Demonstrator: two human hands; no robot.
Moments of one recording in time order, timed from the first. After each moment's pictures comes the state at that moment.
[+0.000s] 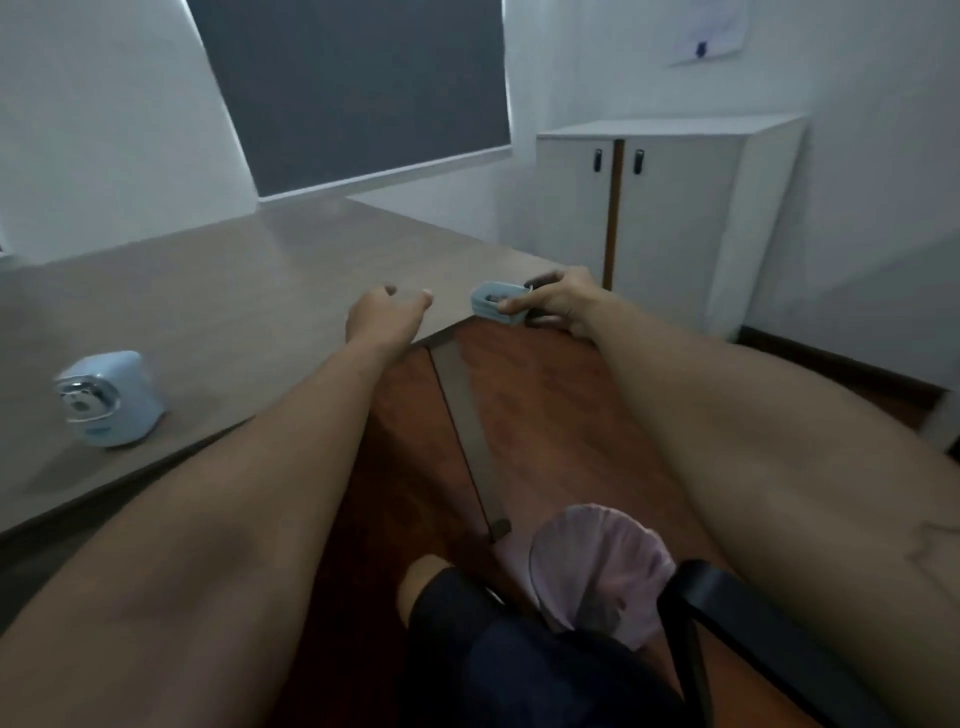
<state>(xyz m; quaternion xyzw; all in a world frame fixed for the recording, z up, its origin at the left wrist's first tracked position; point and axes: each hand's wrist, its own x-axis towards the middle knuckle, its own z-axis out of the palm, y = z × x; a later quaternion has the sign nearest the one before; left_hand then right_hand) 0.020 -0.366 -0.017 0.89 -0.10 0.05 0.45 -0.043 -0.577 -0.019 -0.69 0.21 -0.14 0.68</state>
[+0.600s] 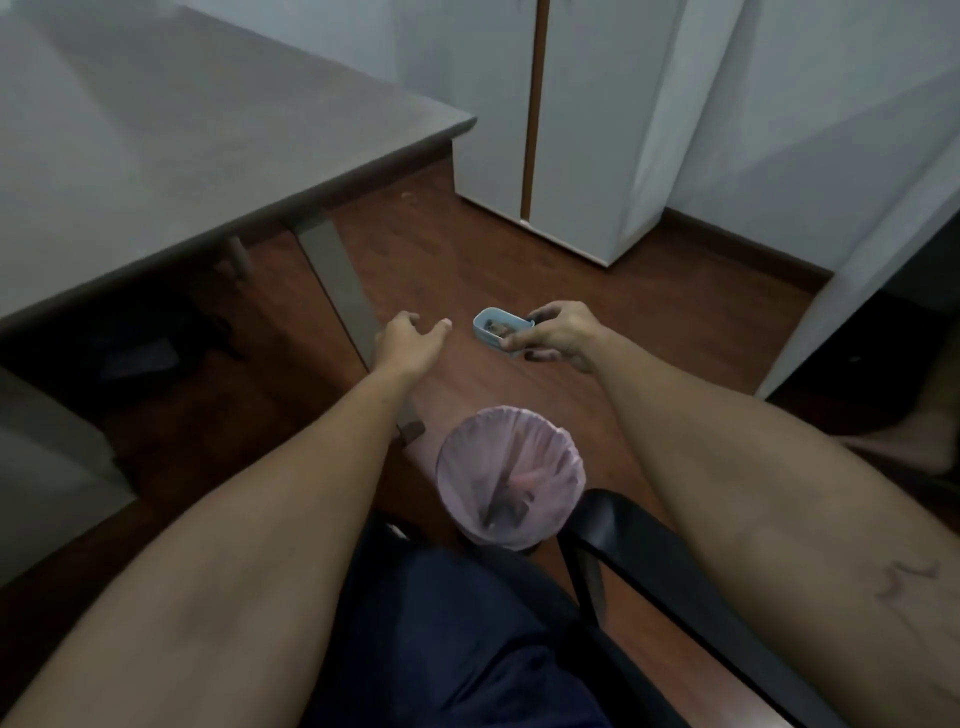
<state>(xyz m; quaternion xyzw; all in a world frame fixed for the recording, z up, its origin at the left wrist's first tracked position) -0.016 -0.506 -0.219 0.89 -0.10 -0.15 0.41 -0.112 -0.684 -0.212 -0.67 0.37 -0.04 0.64</state>
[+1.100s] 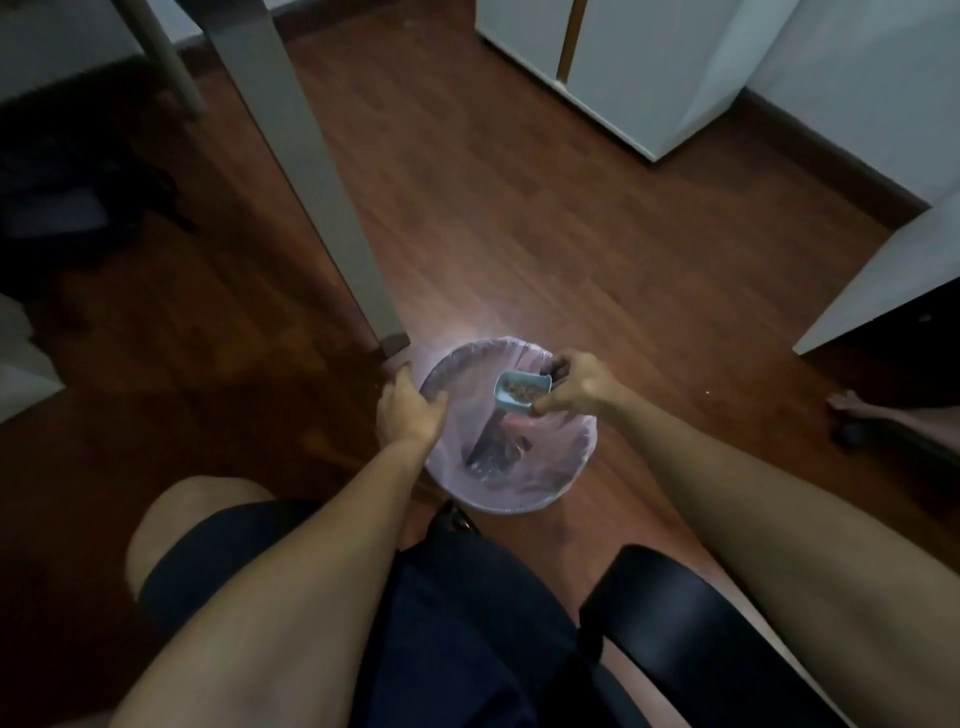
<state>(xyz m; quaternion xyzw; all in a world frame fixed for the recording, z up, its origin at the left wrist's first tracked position) -0.051 -0.510 -0.425 0.91 0.02 -0.24 0.33 -0.125 -0.720 -0.413 -0.81 0.36 0.17 0.44</state>
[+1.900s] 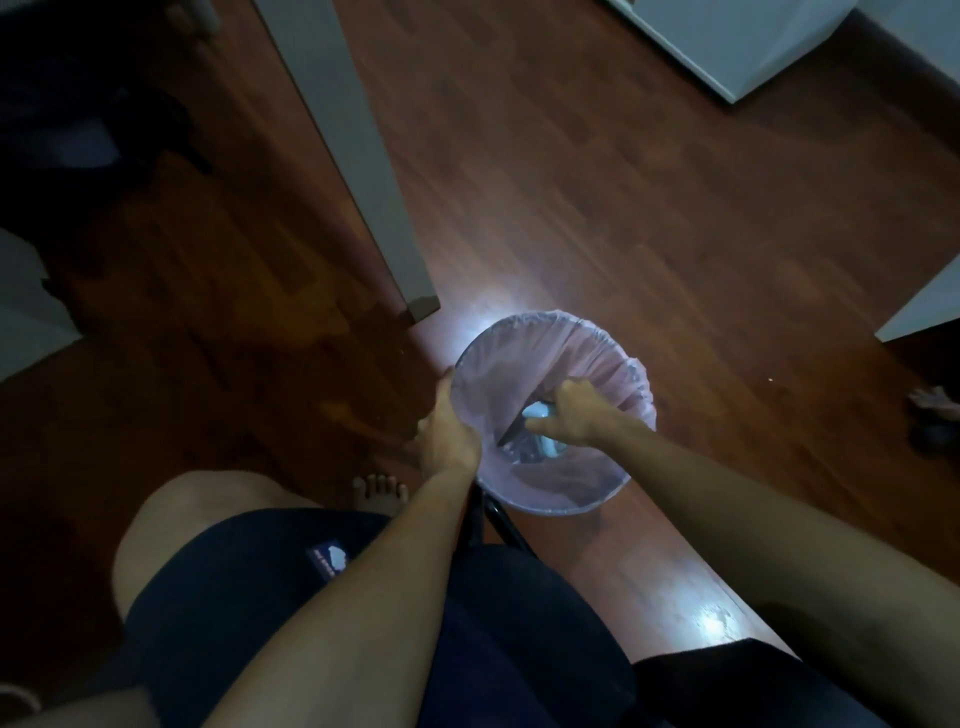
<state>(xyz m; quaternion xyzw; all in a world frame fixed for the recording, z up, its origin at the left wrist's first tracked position) -0.077 -0.503 -0.476 0.88 0.08 -0.30 0.36 -0.109 -0.681 -0.507 -0.91 0.16 0.31 0.22</state>
